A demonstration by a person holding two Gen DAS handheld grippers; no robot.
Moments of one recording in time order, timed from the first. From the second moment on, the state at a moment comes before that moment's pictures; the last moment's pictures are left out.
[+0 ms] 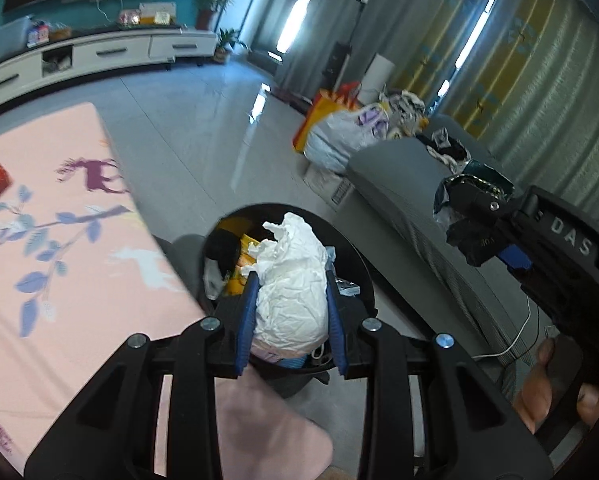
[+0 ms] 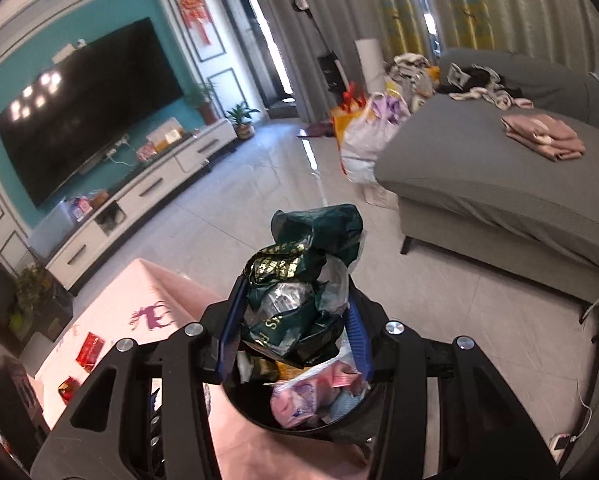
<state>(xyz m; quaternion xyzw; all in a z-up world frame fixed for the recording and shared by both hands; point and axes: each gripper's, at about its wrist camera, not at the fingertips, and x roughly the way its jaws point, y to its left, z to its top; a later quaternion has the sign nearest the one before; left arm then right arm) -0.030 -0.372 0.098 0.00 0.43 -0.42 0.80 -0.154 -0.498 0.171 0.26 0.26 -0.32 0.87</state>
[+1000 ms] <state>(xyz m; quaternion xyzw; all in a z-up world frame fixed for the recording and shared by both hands) -0.003 -0.438 0.026 0.06 0.50 -0.39 0.77 -0.109 -0.540 0.086 0.28 0.41 -0.35 0.80</state>
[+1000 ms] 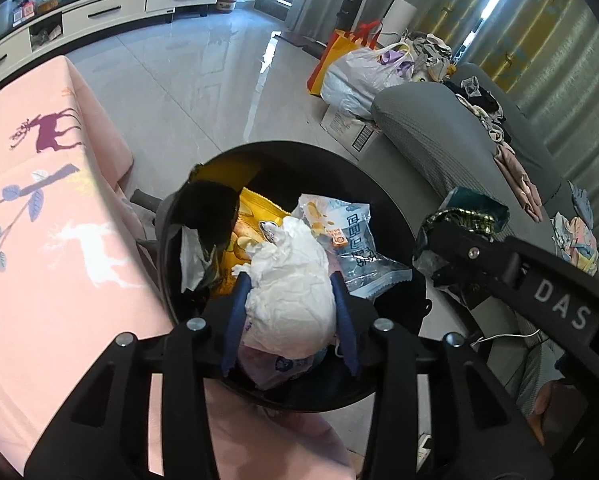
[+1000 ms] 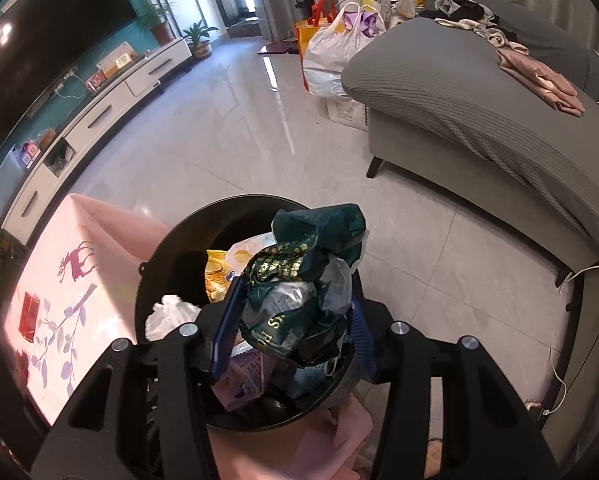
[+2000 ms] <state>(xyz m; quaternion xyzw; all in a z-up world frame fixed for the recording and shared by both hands) 0.085 -0.235 0.108 0.03 0.40 -0.21 0.89 -0.051 -0.468 0.123 0.20 0.38 -0.30 0.85</state>
